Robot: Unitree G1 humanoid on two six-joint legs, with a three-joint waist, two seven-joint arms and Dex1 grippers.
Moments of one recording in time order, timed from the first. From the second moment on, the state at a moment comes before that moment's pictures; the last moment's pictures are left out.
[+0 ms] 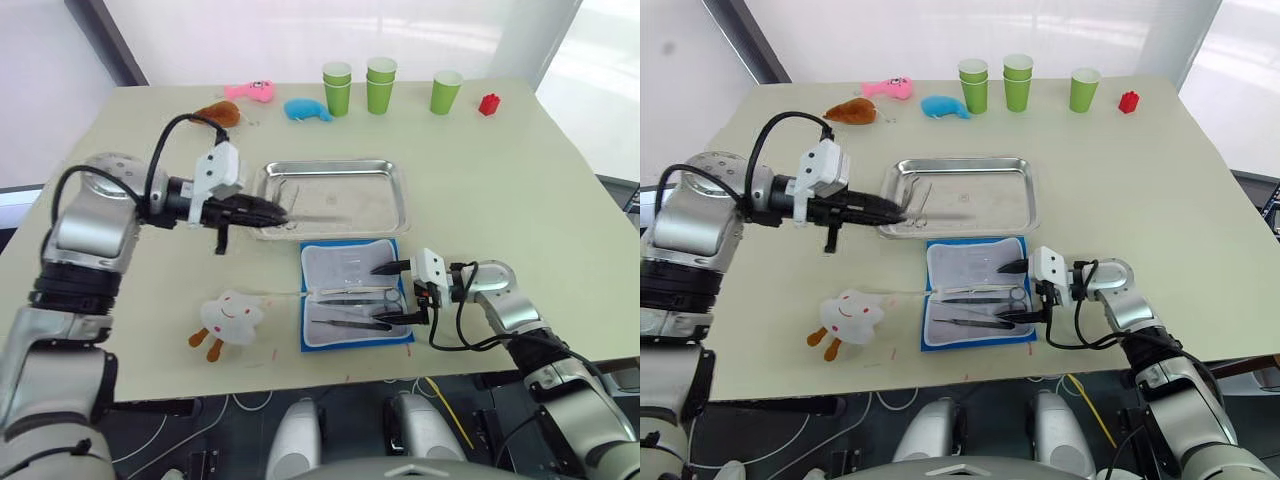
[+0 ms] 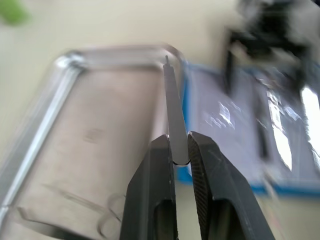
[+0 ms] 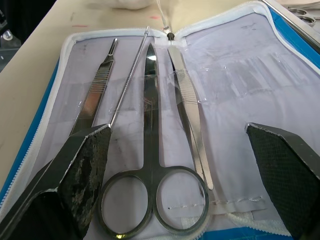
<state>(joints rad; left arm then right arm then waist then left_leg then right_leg) -0.73 0.85 -0.09 0.18 -0.36 0.37 -1.25 -0.50 -0.38 0.30 0.46 0.17 -0.16 1.28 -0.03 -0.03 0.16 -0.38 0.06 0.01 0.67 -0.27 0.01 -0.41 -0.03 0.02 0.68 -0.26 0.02</state>
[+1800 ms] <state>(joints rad) -0.58 0.08 0.13 0.06 -0.12 0.84 0.04 -0.48 -0.38 0.29 0.46 0.17 -0.18 1.27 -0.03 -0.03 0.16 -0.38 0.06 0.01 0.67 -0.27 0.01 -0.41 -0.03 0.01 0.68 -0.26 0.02</state>
